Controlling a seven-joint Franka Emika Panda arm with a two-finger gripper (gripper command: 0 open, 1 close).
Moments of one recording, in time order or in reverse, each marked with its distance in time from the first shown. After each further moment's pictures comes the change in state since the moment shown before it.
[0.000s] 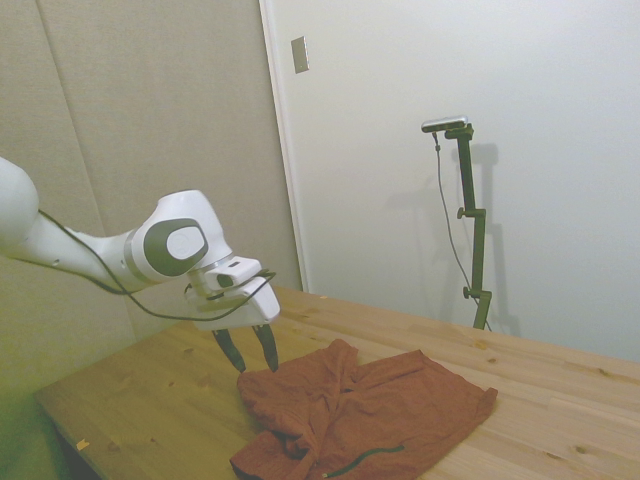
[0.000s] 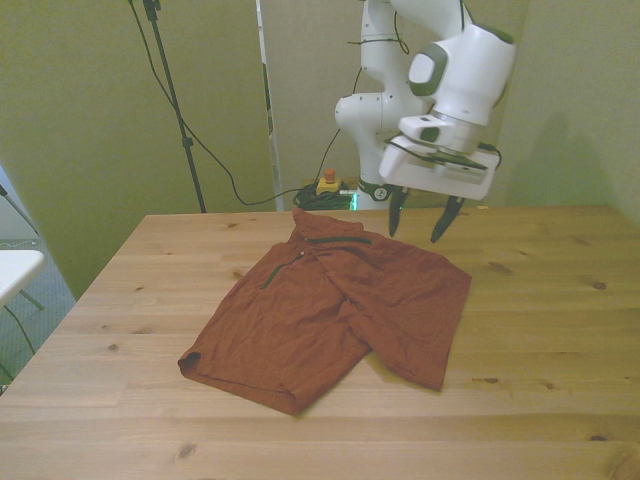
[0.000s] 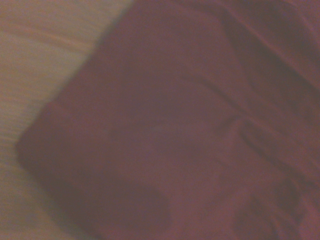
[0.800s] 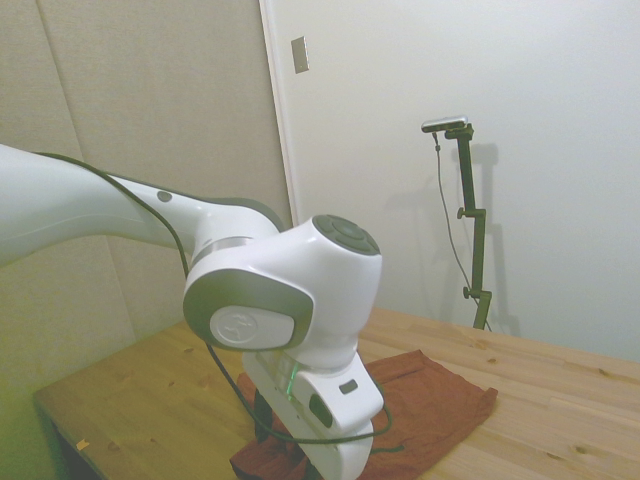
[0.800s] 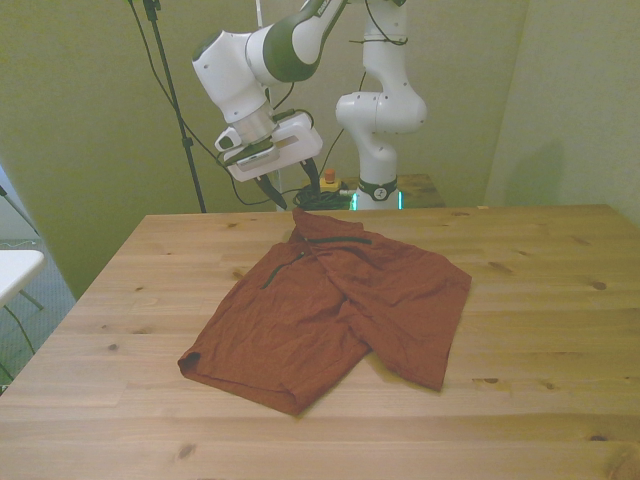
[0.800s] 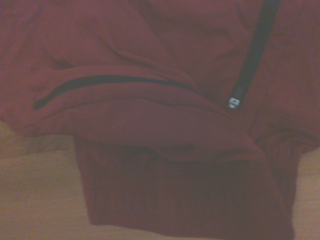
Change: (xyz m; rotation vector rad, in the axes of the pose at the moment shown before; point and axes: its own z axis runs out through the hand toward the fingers) arm 0.076 0.335 0.065 0.375 -0.644 0.421
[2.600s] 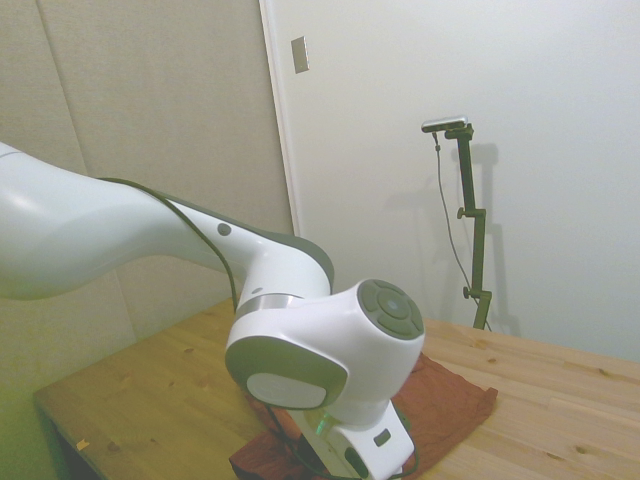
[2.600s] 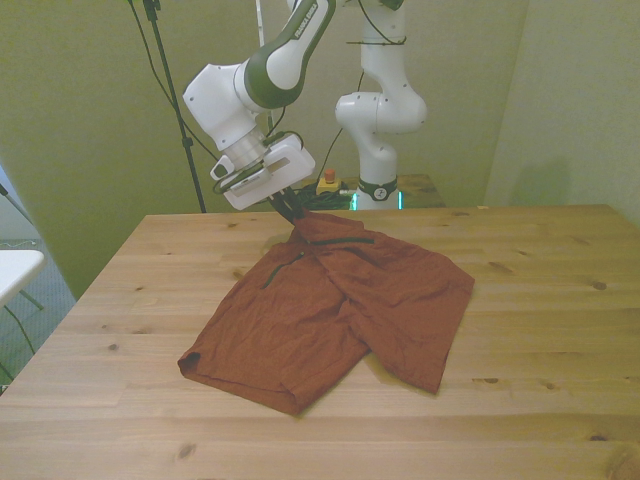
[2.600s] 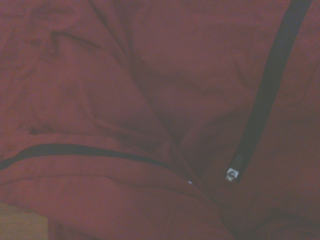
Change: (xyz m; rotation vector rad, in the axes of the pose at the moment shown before) arm 0.065 0.021 0.055 0.186 -0.069 -0.018
